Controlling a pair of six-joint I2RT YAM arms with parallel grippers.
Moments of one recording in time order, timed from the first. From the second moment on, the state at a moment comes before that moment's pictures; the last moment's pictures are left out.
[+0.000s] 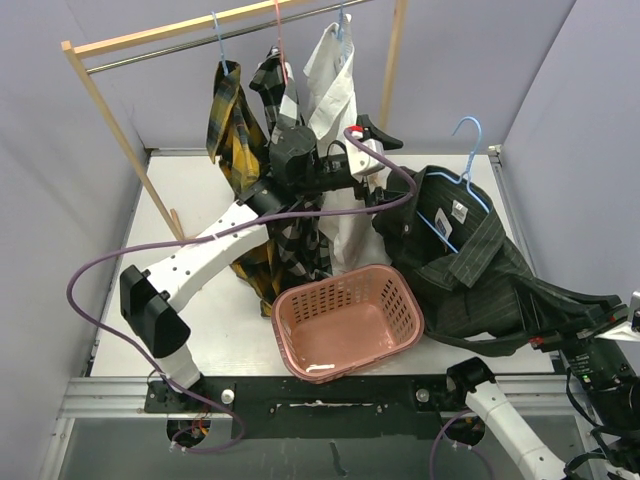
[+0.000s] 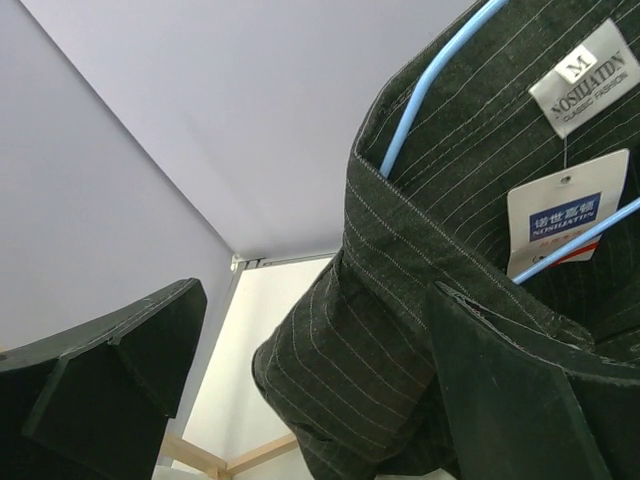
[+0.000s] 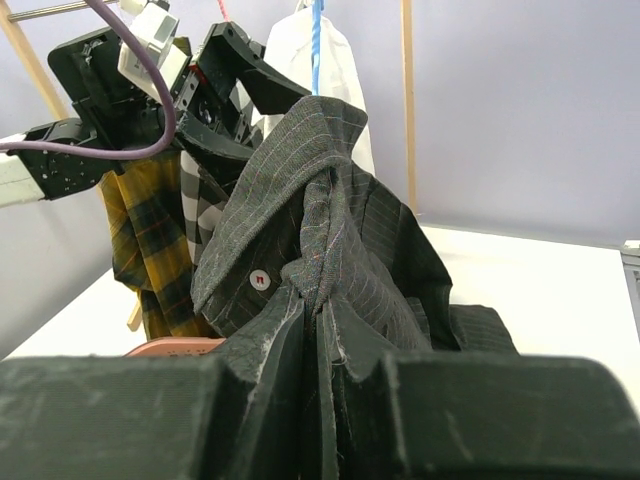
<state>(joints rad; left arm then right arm) -0.81 1.71 1.75 0.11 0.62 0.28 0.38 0.37 1.47 -0.90 -0.02 0.17</state>
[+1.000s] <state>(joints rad) -0.92 1.86 1.83 0.08 0.37 0.40 0.41 0.39 1.49 -1.05 0.20 0.20</state>
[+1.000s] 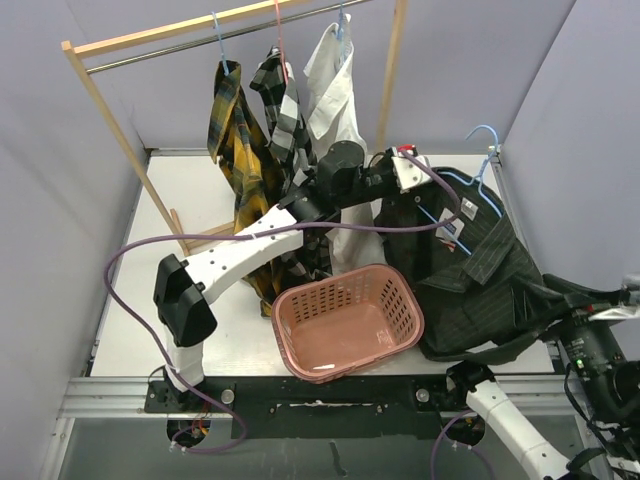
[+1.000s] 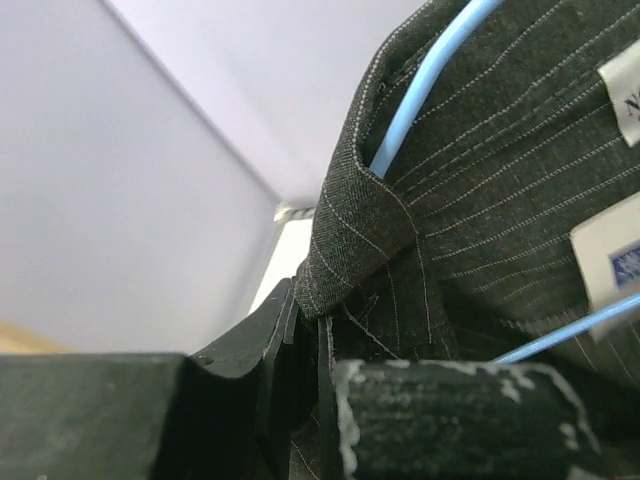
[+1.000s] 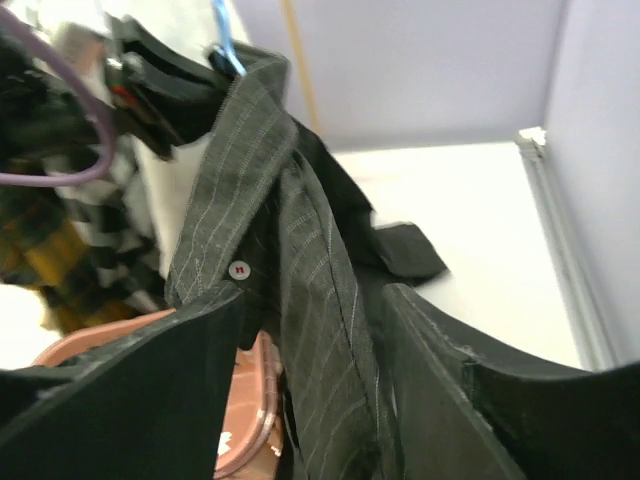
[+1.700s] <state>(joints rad) -0.95 1.91 1.98 -0.25 -0.29 0.65 0.37 0.62 1.43 -1.12 0.41 0.22</state>
